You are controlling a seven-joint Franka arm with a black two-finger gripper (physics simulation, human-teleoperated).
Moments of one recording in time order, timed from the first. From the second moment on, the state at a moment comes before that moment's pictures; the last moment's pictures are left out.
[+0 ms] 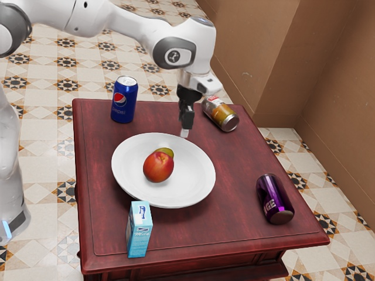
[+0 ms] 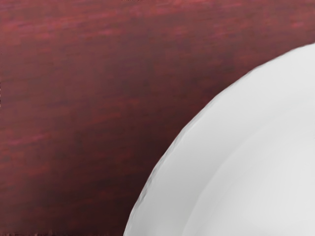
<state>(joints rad) 0.02 -0.17 0.06 -2.07 -0.10 1.92 0.25</state>
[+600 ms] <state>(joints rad) 0.02 -0.22 0.05 -2.12 -0.06 1.98 -0.18</state>
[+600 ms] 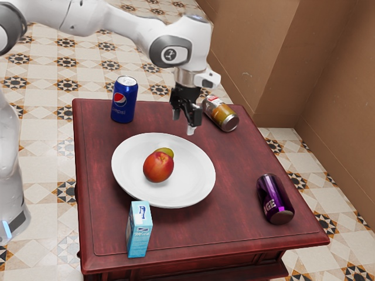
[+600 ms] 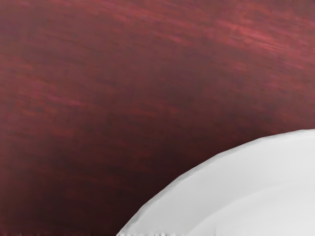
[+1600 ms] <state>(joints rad) 0.01 -0.24 -0.08 -2.19 0.01 2.04 -0.99</state>
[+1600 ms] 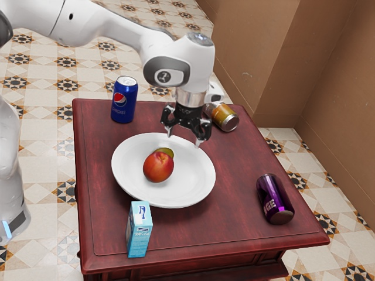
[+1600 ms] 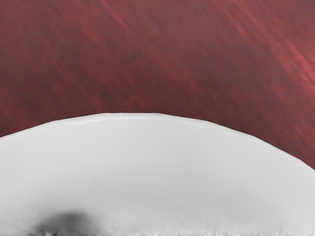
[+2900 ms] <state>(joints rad) 0.01 -0.28 -0.15 -2.17 0.00 1.83 -1.22</state>
